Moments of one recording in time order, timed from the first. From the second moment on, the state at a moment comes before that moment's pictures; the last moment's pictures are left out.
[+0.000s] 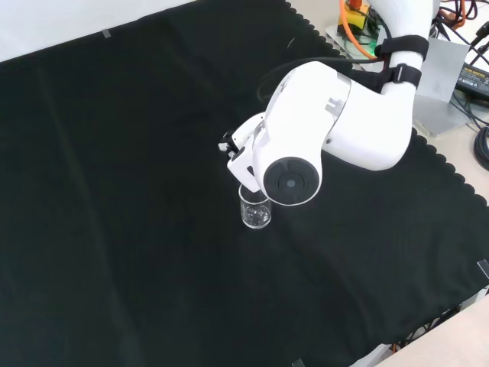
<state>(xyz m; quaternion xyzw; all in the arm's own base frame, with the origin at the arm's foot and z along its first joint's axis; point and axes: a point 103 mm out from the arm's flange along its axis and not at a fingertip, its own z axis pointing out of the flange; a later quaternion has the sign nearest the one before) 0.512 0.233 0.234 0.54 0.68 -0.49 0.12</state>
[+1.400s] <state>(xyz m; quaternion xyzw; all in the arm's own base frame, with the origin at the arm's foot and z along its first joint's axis) 0.510 0.241 0.234 0.53 0.66 -0.52 0.14</state>
